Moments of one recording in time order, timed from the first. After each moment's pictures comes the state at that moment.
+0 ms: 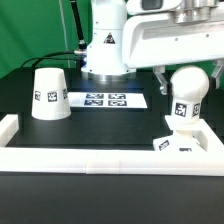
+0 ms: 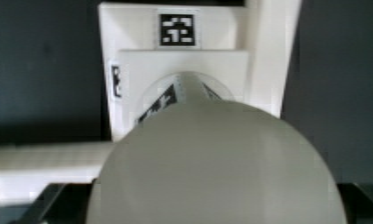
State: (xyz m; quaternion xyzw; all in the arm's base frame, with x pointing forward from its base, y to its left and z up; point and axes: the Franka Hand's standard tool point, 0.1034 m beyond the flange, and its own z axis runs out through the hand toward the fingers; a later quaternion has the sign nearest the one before) arm 0.611 0.100 0.114 -1.00 0.04 -0.04 0.07
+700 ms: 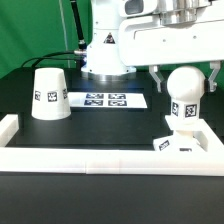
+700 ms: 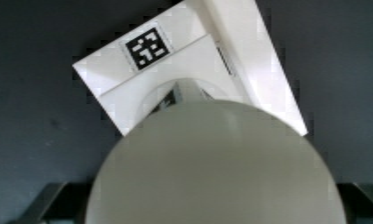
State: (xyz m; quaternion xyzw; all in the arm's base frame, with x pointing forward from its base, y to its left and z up) arm 0.611 0.097 0.114 -0.96 0.27 -0.03 0.08
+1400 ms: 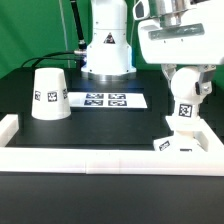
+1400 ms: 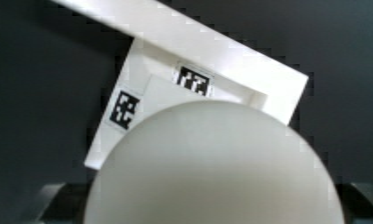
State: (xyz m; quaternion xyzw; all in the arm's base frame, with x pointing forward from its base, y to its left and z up) arm 0.607 0.103 0.113 -0.78 0.61 0.02 0.12
